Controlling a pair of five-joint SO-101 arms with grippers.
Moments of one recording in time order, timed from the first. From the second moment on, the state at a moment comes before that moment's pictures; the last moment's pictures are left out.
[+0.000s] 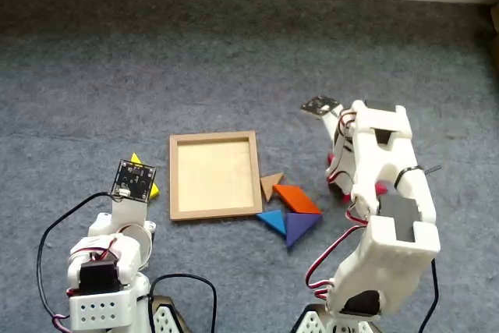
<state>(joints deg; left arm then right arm) -12.5 -103.4 96.0 75.5 -11.6 1.9 16.5 14.2 76.9 51.0</state>
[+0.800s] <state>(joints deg) -12.5 -103.4 96.0 75.5 -11.6 0.4 11.2 12.7 82.3 54.1</state>
